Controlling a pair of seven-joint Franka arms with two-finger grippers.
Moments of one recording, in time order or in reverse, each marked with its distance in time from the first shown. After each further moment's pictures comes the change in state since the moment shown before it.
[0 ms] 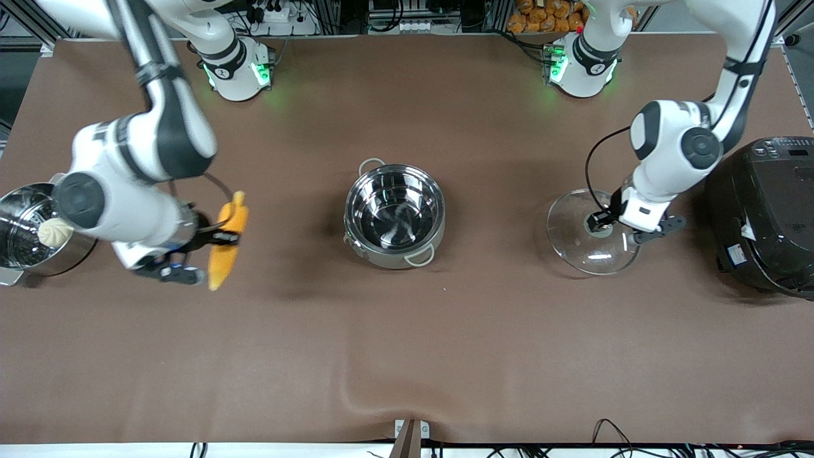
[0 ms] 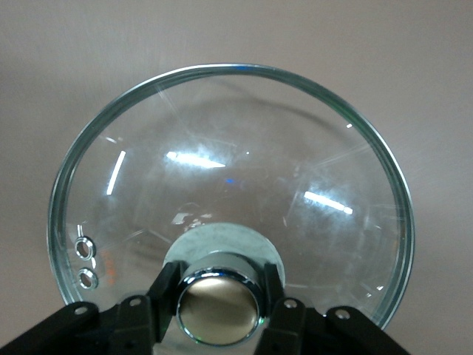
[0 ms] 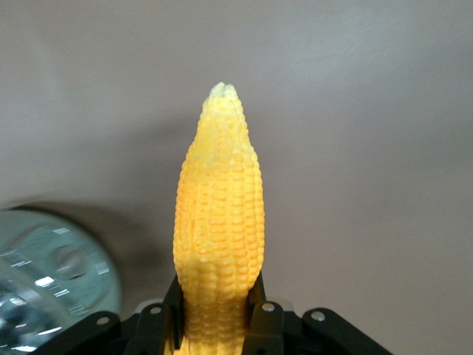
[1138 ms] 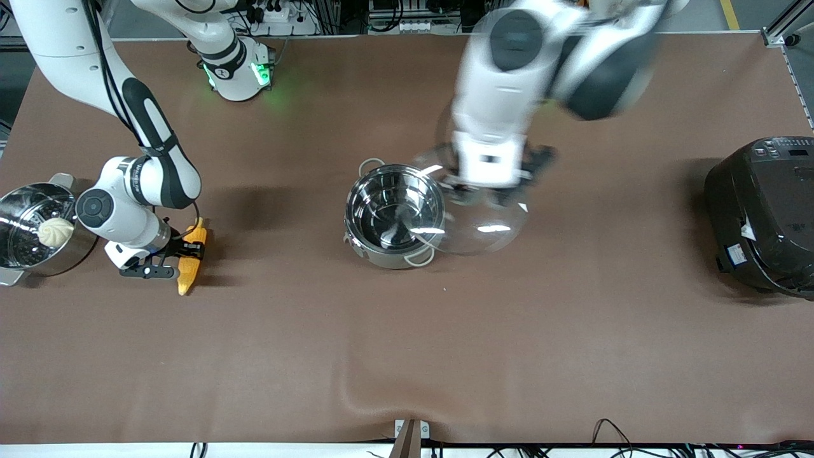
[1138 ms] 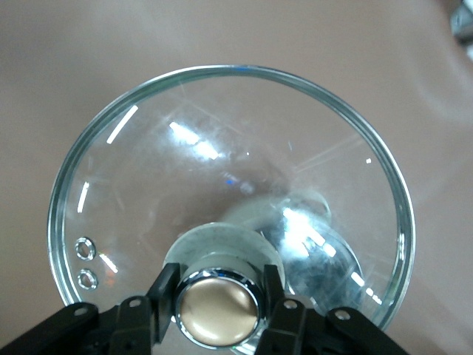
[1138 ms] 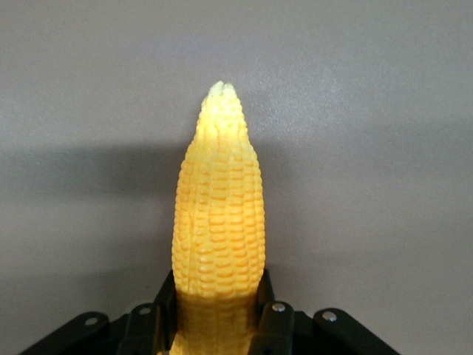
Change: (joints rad) left arm -0.483 0.175 0.004 1.078 0.024 -0.903 -0.837; right arm -0.328 0.123 -0.019 -0.519 -0.107 0.770 -0.490
